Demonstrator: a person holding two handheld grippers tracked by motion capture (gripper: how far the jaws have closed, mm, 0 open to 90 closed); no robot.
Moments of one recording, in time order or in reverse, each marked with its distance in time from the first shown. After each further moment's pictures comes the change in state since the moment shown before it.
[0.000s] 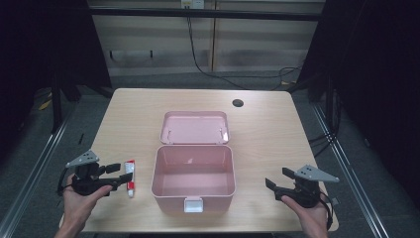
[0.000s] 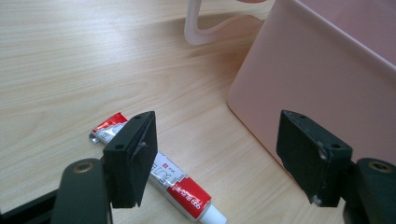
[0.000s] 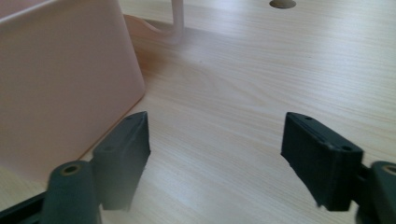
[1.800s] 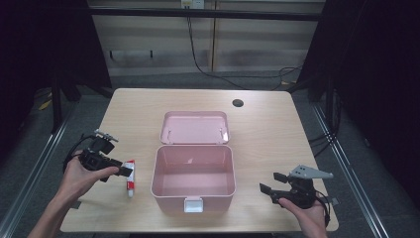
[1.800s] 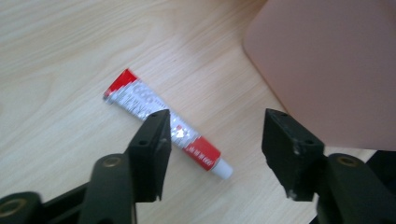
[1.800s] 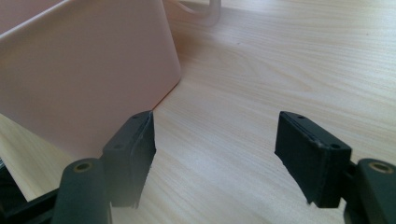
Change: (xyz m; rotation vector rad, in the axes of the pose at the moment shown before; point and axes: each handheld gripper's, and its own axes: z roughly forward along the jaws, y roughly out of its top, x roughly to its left) left arm 0.001 0.072 0.019 0.529 0.025 0.007; right arm 0.007 0.003 0.004 0.082 0.132 0.034
